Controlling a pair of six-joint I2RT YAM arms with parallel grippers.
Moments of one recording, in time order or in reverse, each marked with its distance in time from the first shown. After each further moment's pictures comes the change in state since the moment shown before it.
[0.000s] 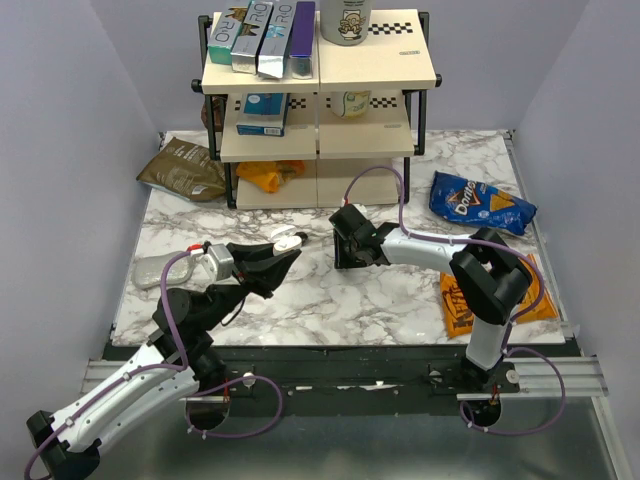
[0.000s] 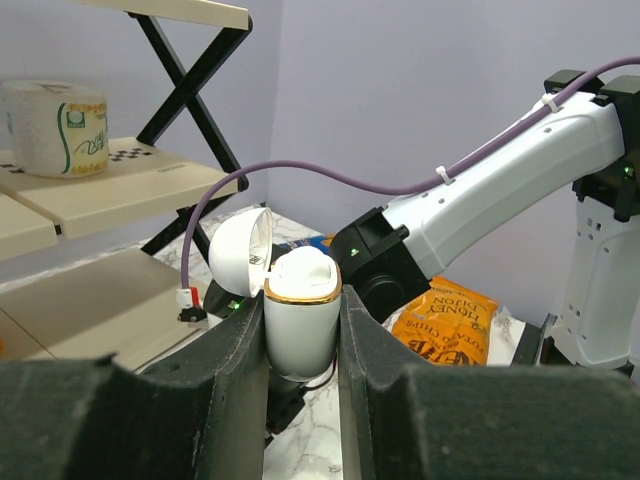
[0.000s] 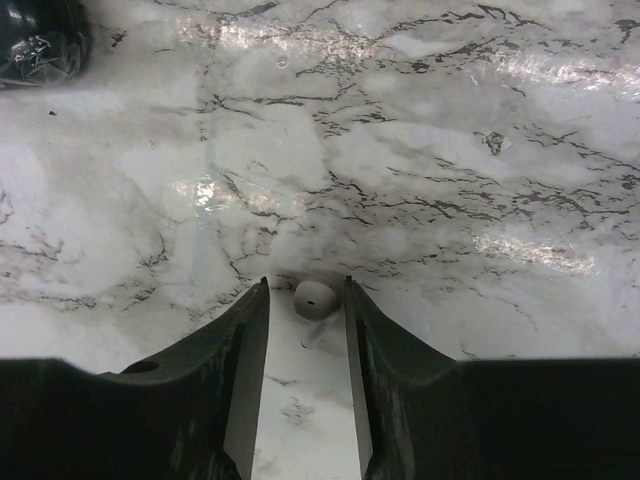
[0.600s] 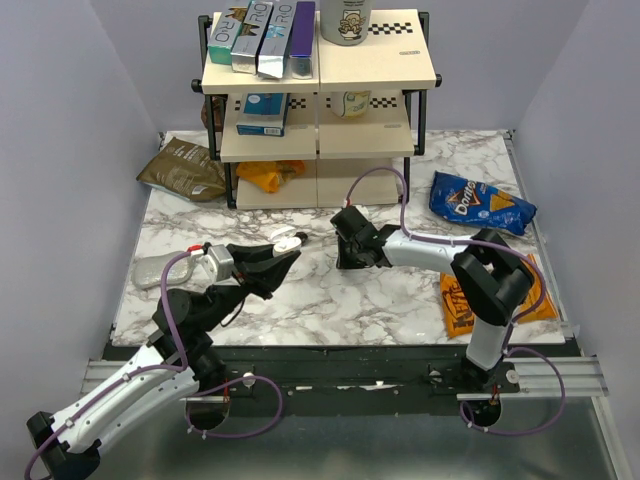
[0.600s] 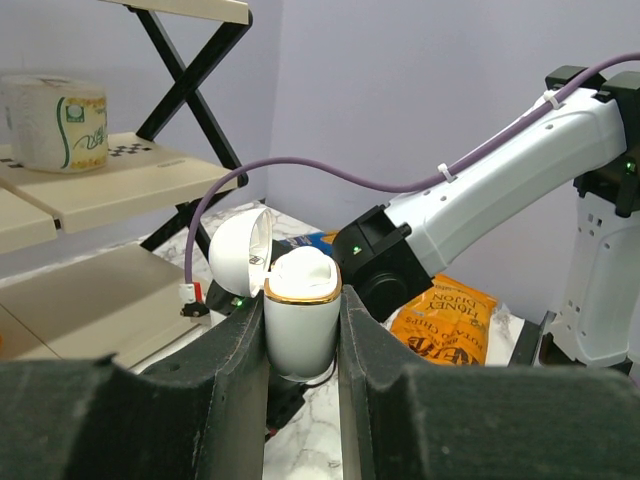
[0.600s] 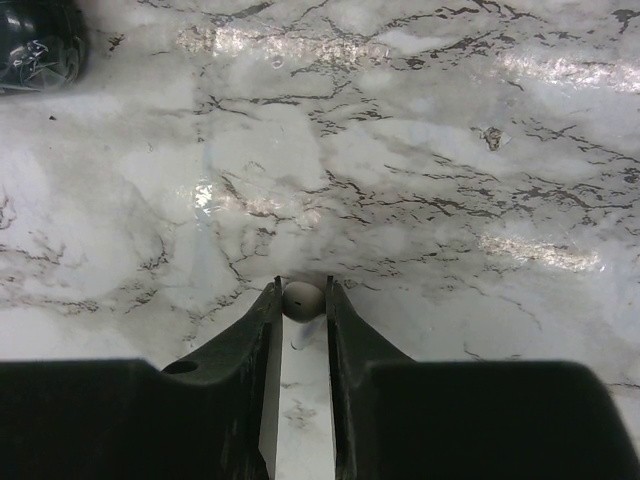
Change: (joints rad) left arm 0.000 -0.014 -0.006 -0.012 0.000 -0.003; right arm 0.003 -0.007 -0.016 0.018 0.014 0.019
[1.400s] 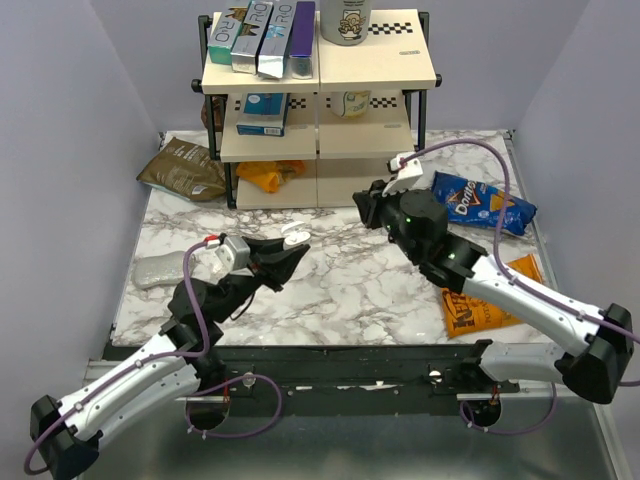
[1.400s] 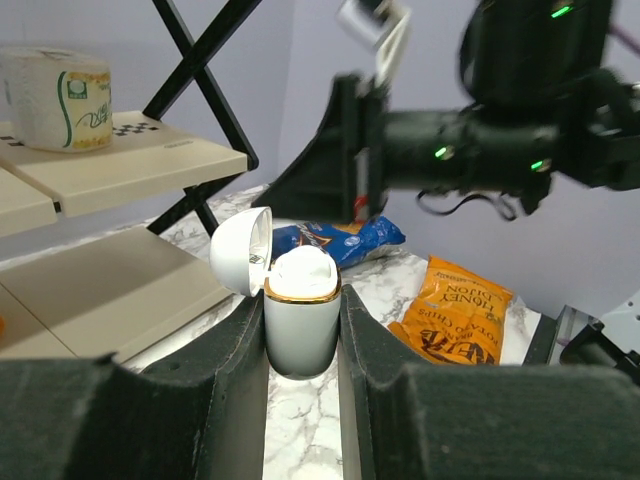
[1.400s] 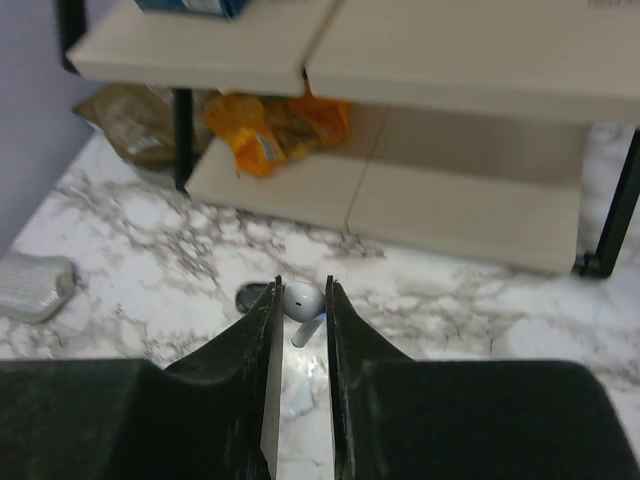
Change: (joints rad) left arm 0.000 0.114 0.001 0.070 -0.021 0.003; right arm 0.043 -0.601 -0.102 0.298 0.262 -0.356
